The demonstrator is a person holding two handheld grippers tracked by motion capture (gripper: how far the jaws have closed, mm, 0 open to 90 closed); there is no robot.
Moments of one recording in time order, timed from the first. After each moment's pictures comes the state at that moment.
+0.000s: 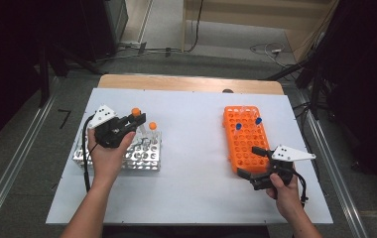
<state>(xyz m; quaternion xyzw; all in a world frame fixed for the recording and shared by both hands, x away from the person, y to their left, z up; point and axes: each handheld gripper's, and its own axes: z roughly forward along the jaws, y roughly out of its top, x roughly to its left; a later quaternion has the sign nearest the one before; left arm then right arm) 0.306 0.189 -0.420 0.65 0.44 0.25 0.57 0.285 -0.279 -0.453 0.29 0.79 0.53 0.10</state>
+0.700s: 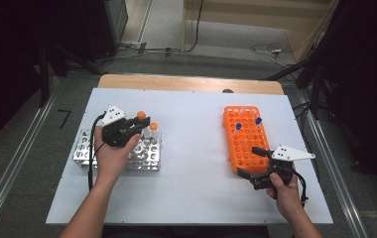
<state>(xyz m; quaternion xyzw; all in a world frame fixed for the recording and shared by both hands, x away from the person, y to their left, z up) 0.317 0.179 -0.434 0.69 0.45 0.23 0.52 0.287 -0.280 -0.456 0.30 0.79 0.53 0.10</state>
